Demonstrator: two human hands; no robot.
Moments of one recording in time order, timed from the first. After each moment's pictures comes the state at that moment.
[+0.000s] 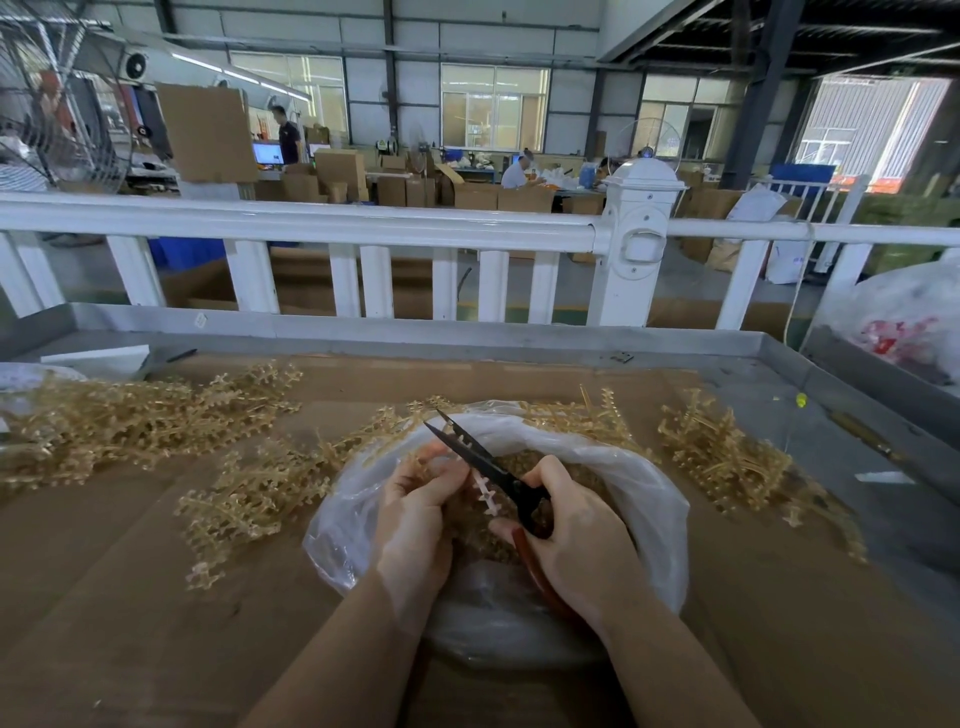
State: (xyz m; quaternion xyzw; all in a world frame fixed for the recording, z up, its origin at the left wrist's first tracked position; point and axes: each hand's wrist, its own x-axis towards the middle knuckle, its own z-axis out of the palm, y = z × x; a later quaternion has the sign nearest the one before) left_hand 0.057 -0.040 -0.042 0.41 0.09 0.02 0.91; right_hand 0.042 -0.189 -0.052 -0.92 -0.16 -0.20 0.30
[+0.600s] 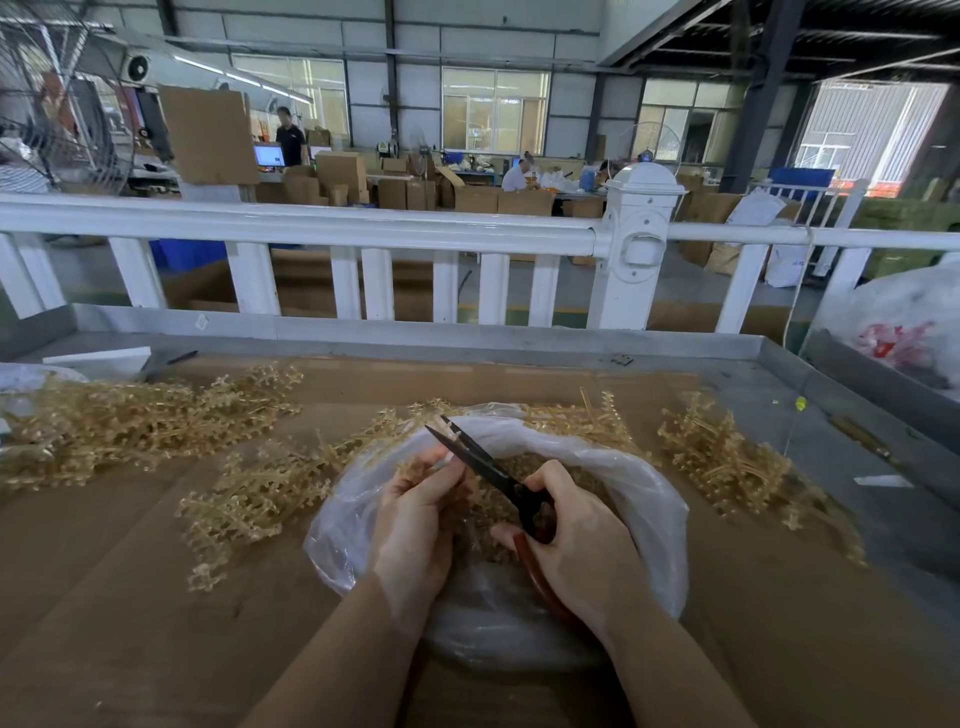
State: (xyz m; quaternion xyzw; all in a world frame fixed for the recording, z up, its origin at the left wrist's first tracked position) left_hand 0.055 -0.039 -0.039 0.39 0.11 0.02 0.91; right_hand 0.038 -0.189 -0.052 -0.91 -0.16 -0.22 0.31
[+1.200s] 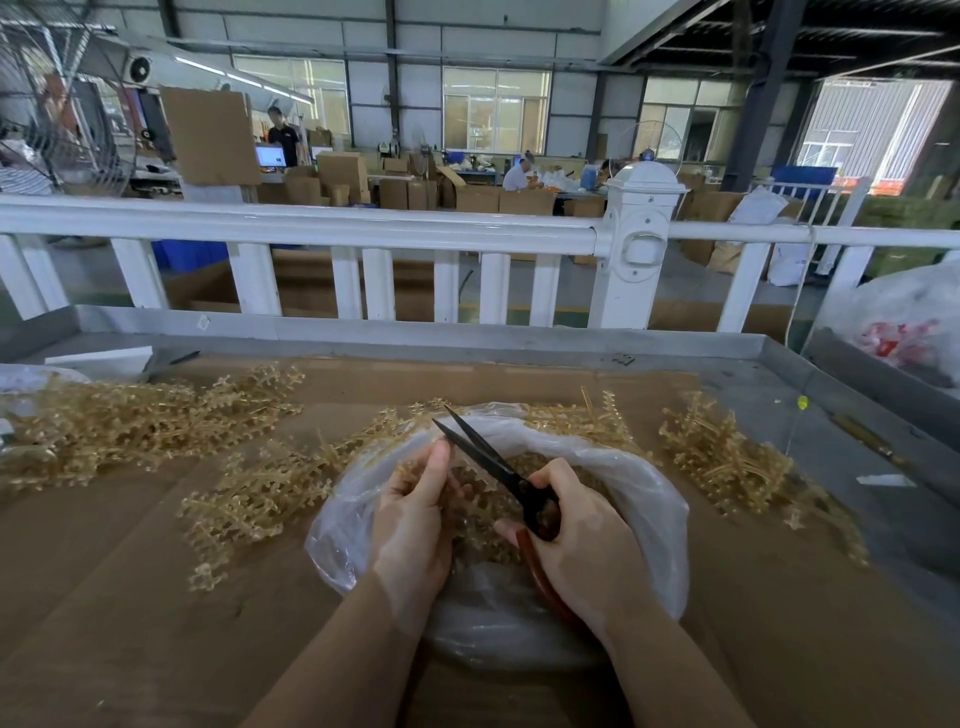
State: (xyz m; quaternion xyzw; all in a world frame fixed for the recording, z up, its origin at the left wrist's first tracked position) left_hand 0.056 -0.040 -0.040 0.41 0.12 0.03 0.91; right_hand 0.038 -0.189 -0.051 -0.91 -0.15 -0.23 0.32
